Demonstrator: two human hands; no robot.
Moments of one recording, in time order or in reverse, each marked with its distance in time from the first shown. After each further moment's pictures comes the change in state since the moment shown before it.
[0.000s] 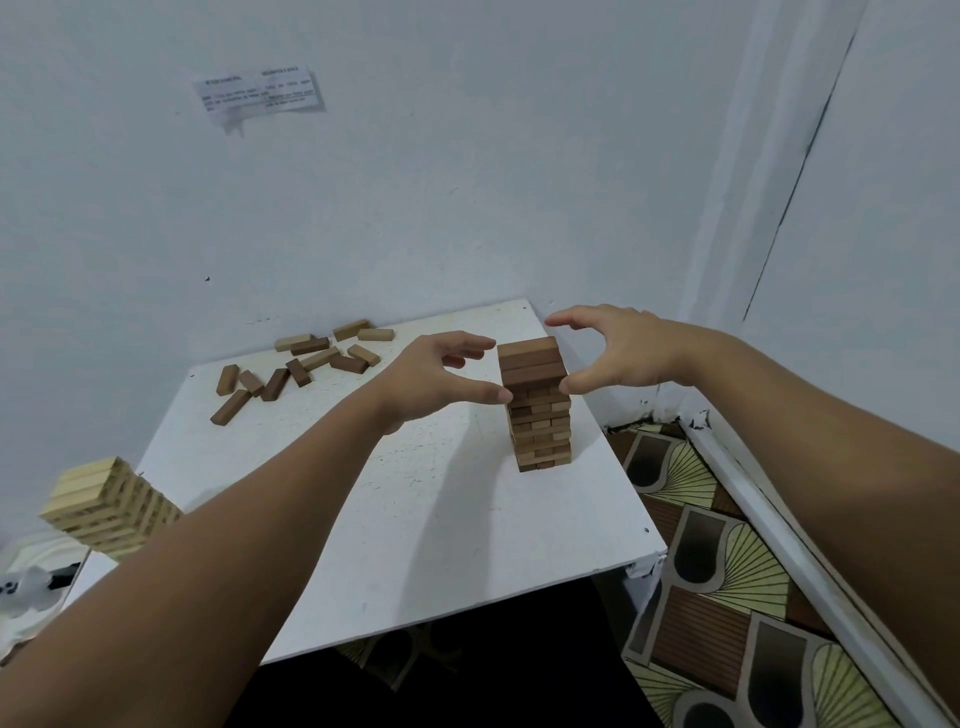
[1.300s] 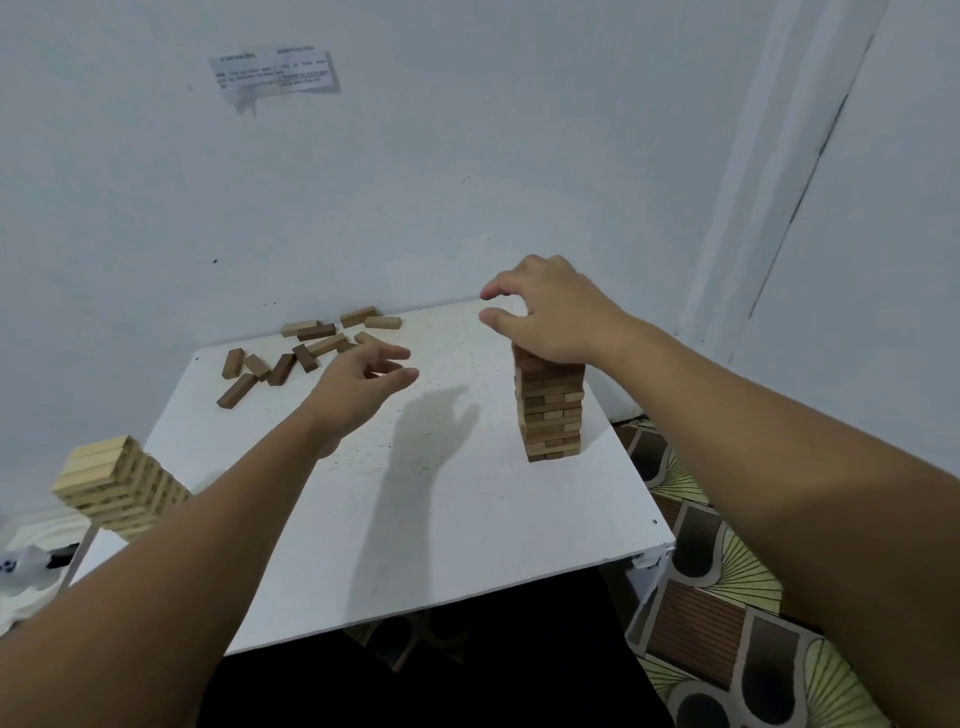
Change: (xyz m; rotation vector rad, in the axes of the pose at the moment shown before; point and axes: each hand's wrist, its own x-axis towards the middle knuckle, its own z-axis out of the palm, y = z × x) left_hand -0.034 -0.071 -0.046 -0.116 0.260 -0.128; right_hand 0.030 -0.083 0.021 -0.187 0.319 -0.240
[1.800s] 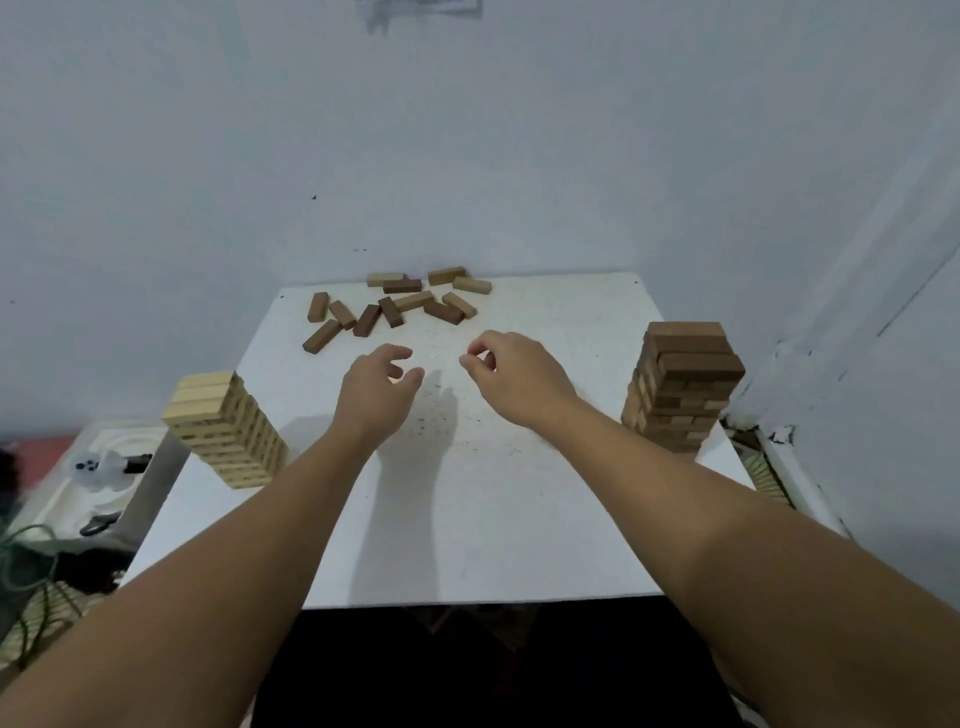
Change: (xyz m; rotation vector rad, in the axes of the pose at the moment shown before) left_hand 0.001 -0.099 -0.044 0.174 0.356 -0.142; right_hand 0.044 -0.103 0.158 0.286 -0.100 0.144
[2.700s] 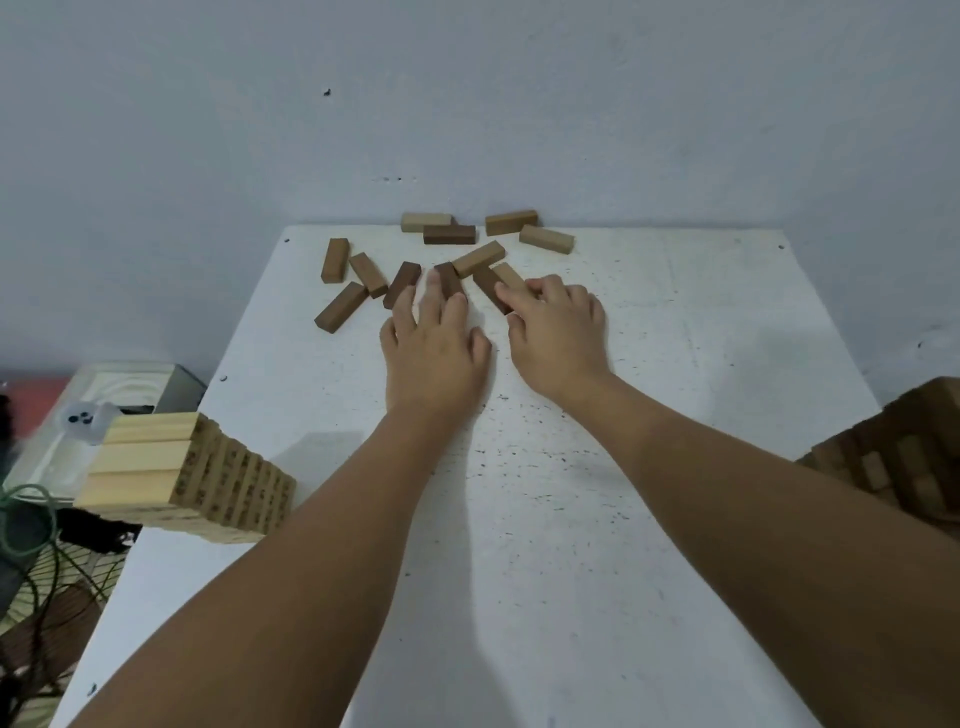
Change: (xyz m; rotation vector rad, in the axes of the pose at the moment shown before) left_hand 0.101 -0.048 0.059 0.565 0.120 0.211; right_hand 0.137 0.036 0.103 -0.318 0.084 -0.026
